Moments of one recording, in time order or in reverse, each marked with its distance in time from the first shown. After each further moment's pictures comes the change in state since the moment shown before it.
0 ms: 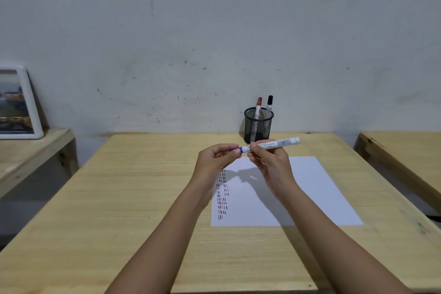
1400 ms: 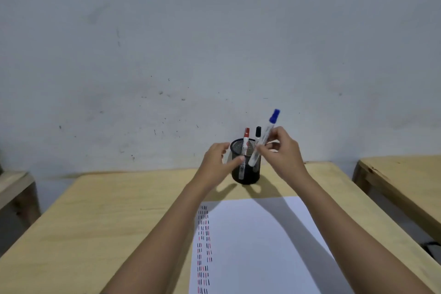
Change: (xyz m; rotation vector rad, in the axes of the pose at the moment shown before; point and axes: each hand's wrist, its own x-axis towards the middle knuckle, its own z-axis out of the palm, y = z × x) left_hand 0.140 0.009 0.033 0.899 -0.057 0.243; right_hand 0.120 -0.058 -0.031 -0.857 0.060 -0.418
